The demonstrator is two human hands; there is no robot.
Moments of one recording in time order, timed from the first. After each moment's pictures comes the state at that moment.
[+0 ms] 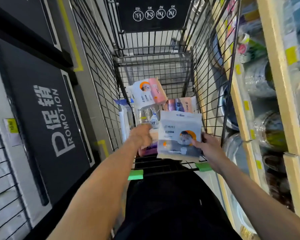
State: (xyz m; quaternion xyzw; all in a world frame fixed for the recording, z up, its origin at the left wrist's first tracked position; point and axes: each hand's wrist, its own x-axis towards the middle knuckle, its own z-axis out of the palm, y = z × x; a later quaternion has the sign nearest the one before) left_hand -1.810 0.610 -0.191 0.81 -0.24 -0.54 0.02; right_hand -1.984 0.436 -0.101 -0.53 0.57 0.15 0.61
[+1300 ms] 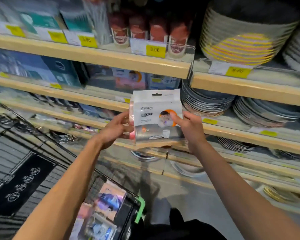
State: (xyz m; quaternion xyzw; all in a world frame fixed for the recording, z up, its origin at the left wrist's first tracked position) left_hand -1.948 0.278 0.142 0.51 -0.53 -0.62 0.27; right_hand -2.195 0.308 0.147 -0.43 0.59 -0.50 0.46
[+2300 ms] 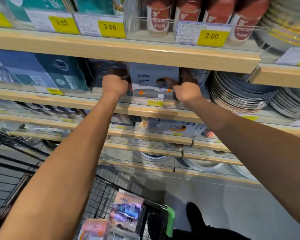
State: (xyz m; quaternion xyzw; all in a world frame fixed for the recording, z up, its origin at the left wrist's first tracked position) left_hand -1.881 0.084 0.150 0.72 -0.60 -0.25 0.24; right_hand -2.091 0.142 0.151 -0.53 0.77 -0.26 0.22
